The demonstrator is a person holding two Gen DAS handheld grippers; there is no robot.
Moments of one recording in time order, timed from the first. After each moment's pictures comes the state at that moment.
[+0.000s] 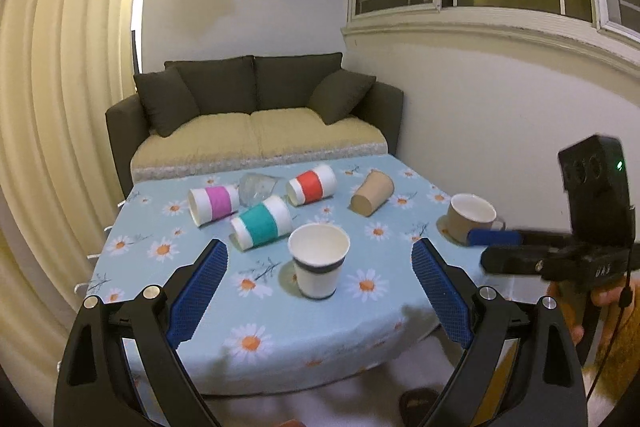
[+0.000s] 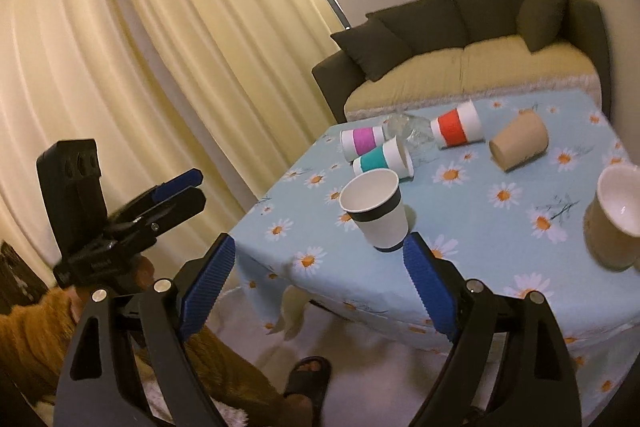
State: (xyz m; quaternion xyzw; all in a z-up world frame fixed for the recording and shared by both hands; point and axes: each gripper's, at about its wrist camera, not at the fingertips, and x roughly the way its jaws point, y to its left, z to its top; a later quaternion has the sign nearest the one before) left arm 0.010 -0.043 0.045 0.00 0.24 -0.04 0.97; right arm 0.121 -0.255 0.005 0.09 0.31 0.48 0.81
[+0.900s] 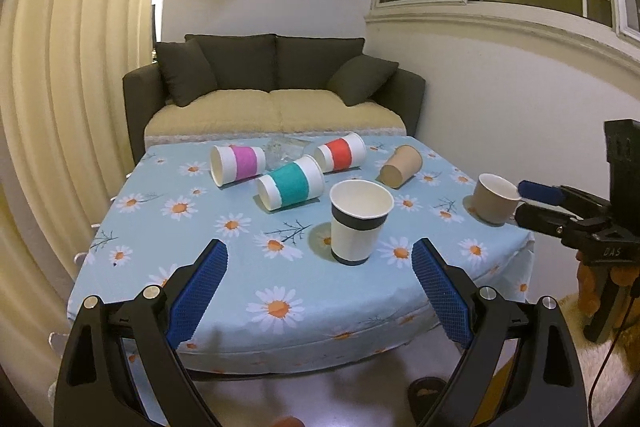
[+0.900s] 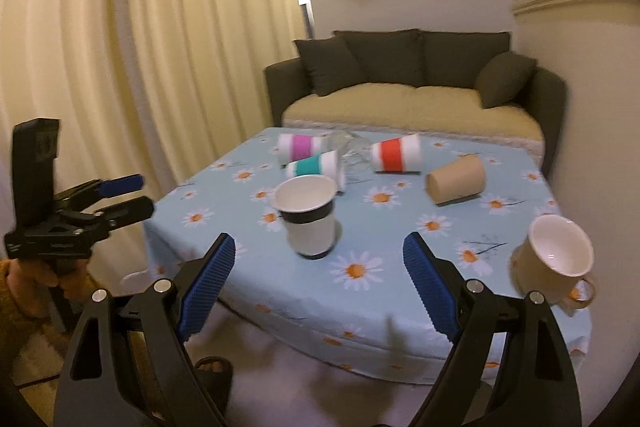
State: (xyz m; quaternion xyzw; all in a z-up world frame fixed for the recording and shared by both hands) left arm 0.006 -0.002 -0.005 -0.04 0.26 -0.01 0.97; right arm 0.114 -0.240 -0.013 -0.03 0.26 0.36 0.89
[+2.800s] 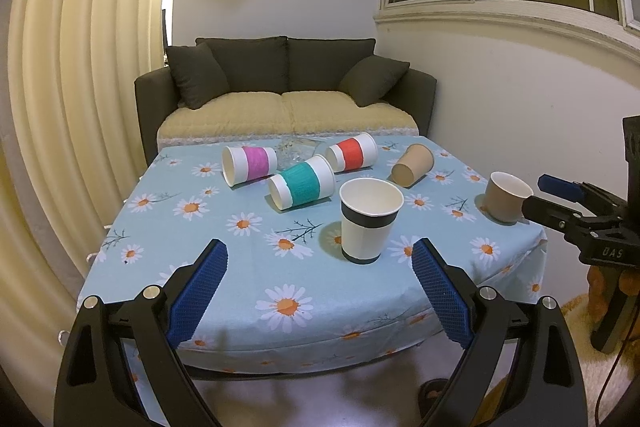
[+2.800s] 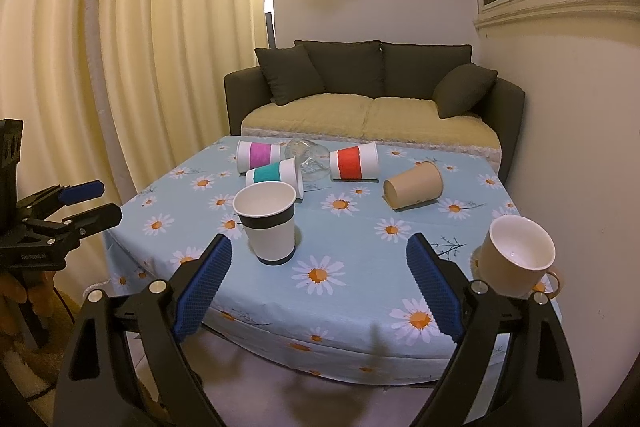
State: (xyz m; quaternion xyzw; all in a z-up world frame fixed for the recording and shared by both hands) left arm 0.005 -0.011 -0.007 -0.03 0.25 0.02 0.97; right arm 0.110 -0.237 -0.017 -0.04 0.25 0.30 0.92
